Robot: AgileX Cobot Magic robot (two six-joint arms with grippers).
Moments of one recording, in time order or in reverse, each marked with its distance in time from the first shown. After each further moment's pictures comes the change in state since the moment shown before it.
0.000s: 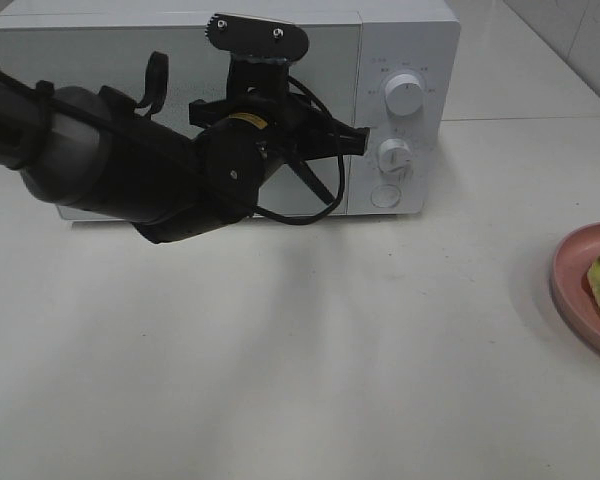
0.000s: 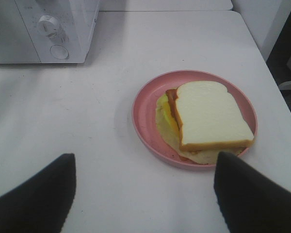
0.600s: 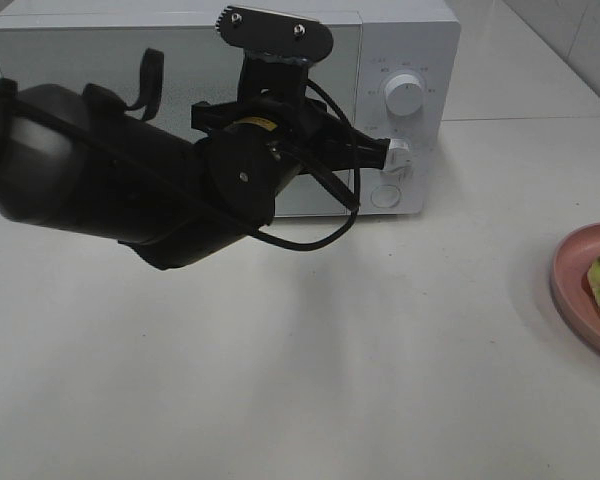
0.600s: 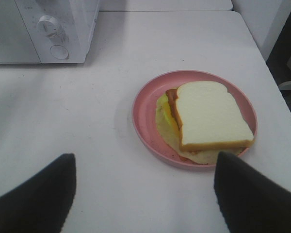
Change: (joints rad) left arm -0.100 -0.098 0.070 -0.206 0.005 0.175; right arm 0.000 0.000 0.000 0.000 0.000 0.000
